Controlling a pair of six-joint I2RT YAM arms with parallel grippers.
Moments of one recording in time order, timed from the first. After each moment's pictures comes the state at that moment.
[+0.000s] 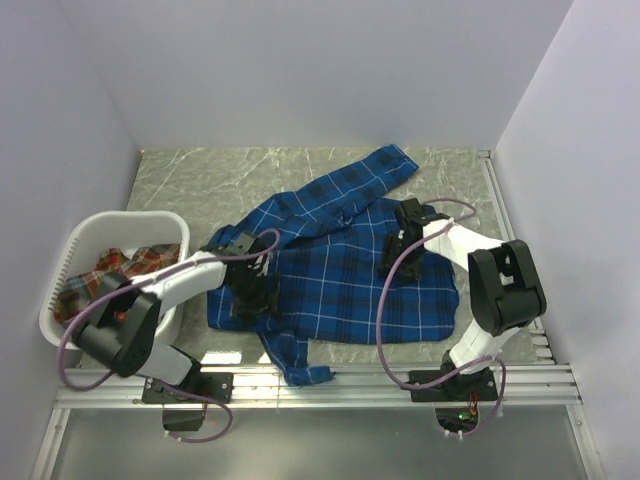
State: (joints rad) left arm -0.52 1.47 0.79 -0.69 0.30 -0.51; right arm 0.28 1.69 1.00 -0.64 -0.10 0.56
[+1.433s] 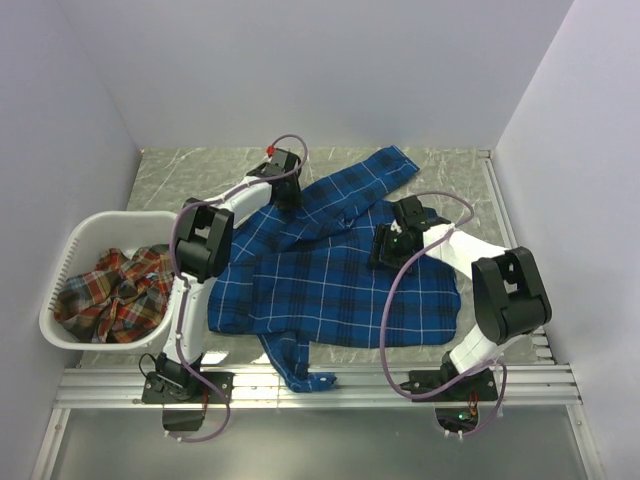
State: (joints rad) left arm -0.41 2.29 1.80 -0.41 -0.09 -0.56; right arm 0.31 1.61 0.95 -0.47 -0.18 0.54
